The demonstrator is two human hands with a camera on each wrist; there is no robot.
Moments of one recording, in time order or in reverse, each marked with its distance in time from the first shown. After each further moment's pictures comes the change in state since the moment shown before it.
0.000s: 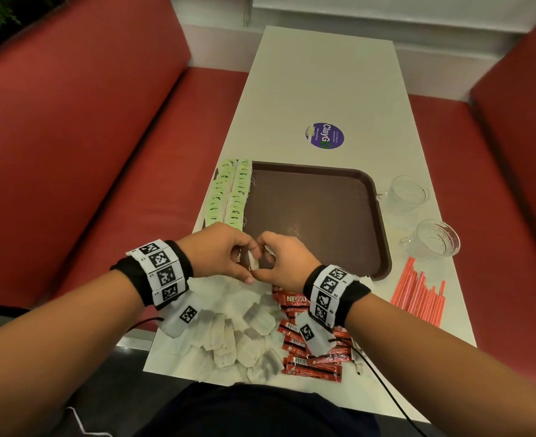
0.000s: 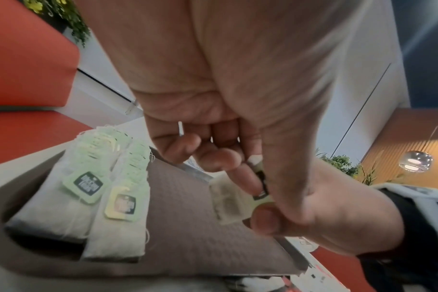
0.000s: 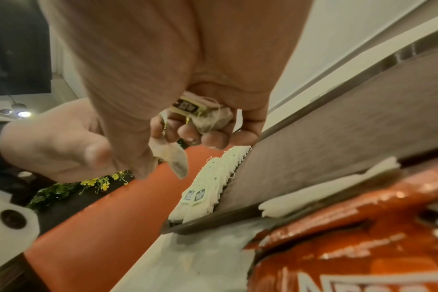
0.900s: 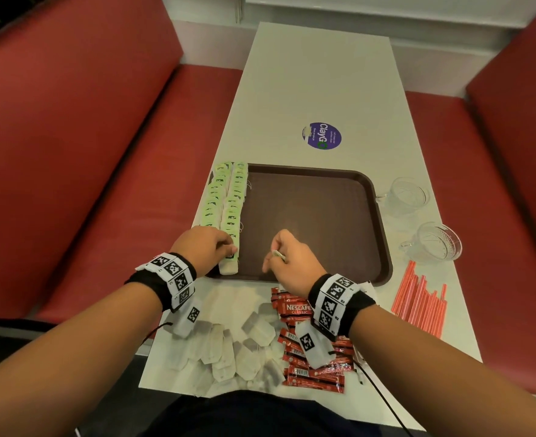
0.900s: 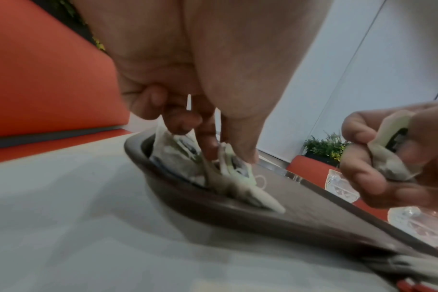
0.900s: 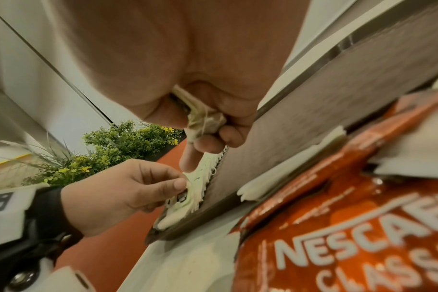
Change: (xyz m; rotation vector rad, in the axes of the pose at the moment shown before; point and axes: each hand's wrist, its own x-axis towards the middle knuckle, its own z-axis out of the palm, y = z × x) left_hand 0.029 -0.056 0.014 0.281 0.231 -0.334; right_hand 0.001 0.013 0.000 0.336 0.076 0.235
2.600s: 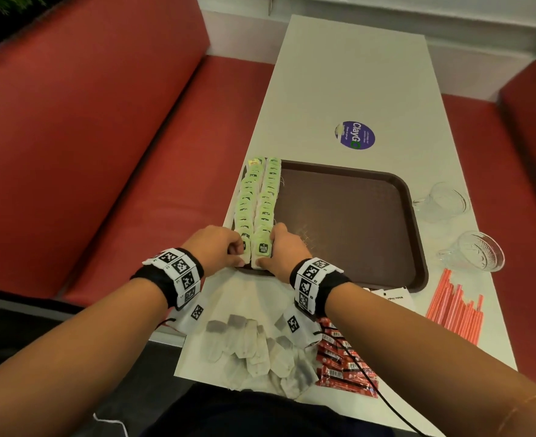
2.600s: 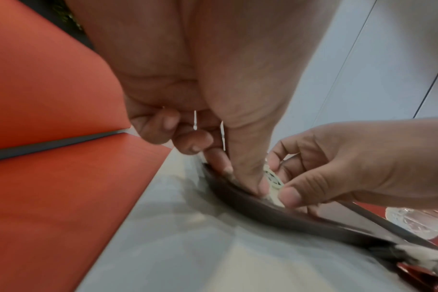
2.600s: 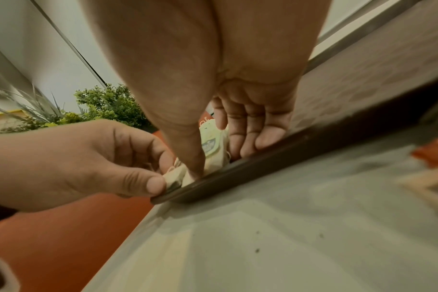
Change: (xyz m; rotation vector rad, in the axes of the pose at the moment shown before) left_hand -0.018 -0.047 -0.012 -0.064 -0.141 0.012; right_hand 0.060 -0.027 0.068 -0.375 -0.059 0.170
